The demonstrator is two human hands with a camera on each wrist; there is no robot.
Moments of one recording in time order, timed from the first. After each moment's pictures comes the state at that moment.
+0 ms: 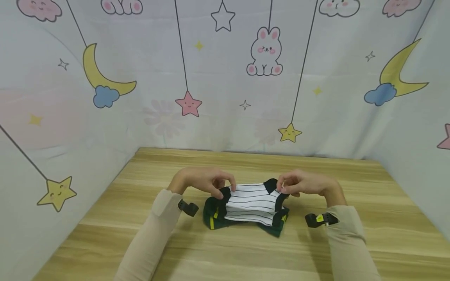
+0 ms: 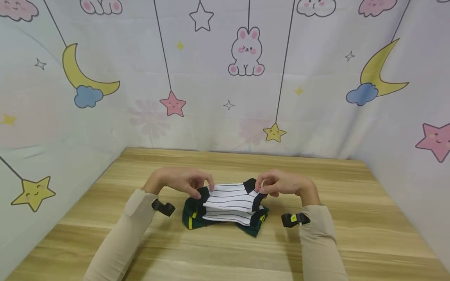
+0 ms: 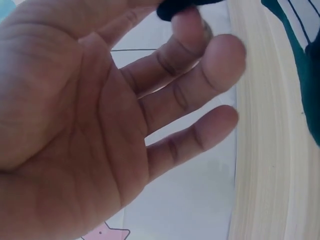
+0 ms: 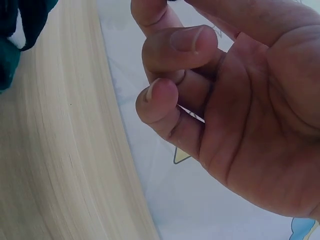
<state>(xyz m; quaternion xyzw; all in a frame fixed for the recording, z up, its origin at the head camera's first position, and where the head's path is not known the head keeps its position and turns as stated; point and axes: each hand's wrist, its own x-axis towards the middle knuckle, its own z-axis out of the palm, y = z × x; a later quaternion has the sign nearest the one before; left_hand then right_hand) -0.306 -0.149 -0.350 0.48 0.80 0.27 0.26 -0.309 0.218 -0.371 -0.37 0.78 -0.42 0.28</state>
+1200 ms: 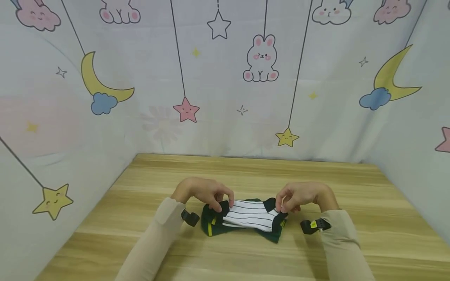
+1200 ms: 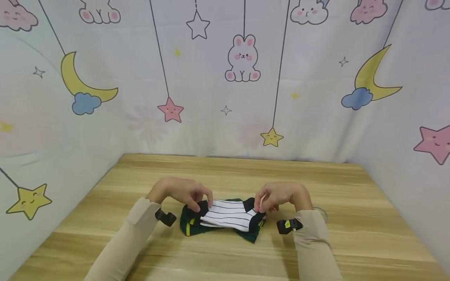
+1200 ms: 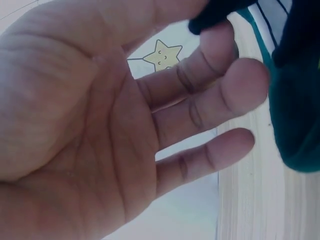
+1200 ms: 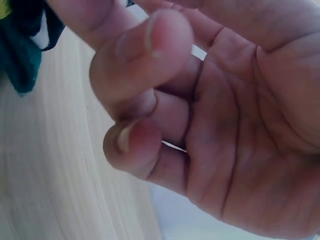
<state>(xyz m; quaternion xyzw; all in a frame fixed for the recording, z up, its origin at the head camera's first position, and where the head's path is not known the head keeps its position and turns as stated) -0.303 -0.135 -0.363 0.41 0.83 0.21 0.32 -0.301 0.206 -0.378 -0.30 0.79 -0.37 0.38</state>
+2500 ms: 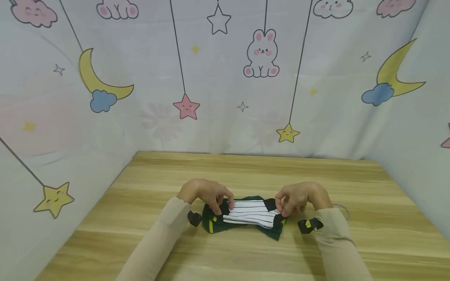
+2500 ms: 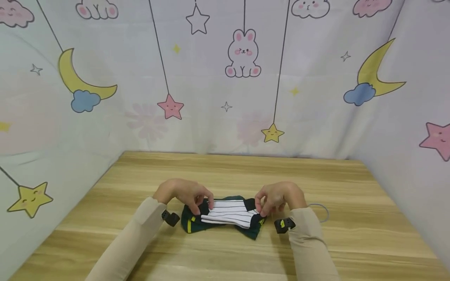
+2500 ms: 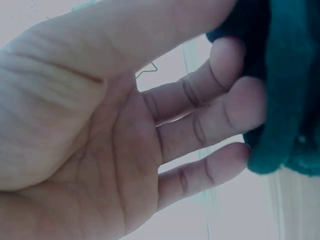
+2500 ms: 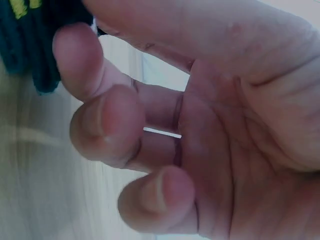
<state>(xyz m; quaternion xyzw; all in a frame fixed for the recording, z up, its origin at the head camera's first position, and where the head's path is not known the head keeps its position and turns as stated) -0.301 -0.129 -0.378 0.36 0.86 0.15 0.33 -0.294 0.185 -0.379 -0.18 0.85 -0.27 0.42</state>
